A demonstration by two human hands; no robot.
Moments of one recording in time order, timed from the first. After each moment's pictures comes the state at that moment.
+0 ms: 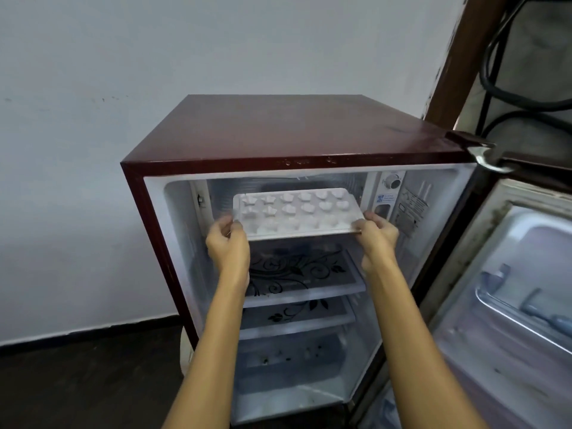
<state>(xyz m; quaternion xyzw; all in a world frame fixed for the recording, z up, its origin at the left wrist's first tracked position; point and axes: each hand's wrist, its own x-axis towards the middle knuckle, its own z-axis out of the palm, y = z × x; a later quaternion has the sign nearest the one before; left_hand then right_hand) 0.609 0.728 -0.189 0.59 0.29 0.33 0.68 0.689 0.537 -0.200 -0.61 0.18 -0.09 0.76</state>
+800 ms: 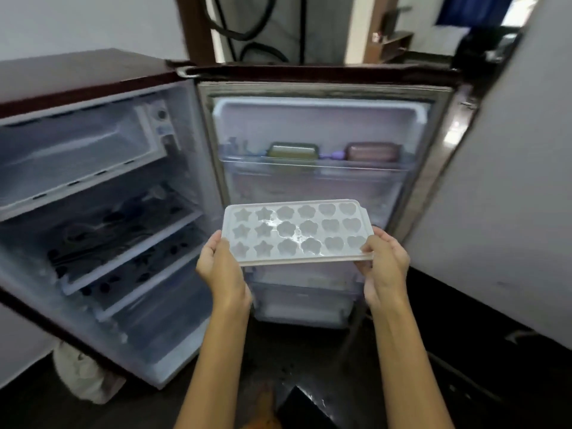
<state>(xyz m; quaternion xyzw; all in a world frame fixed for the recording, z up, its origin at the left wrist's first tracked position) 0.329 0.486 -0.208 0.53 0.17 0.01 0.83 0.248 0.319 -0.218 -0.43 0.36 -0.34 0.76</state>
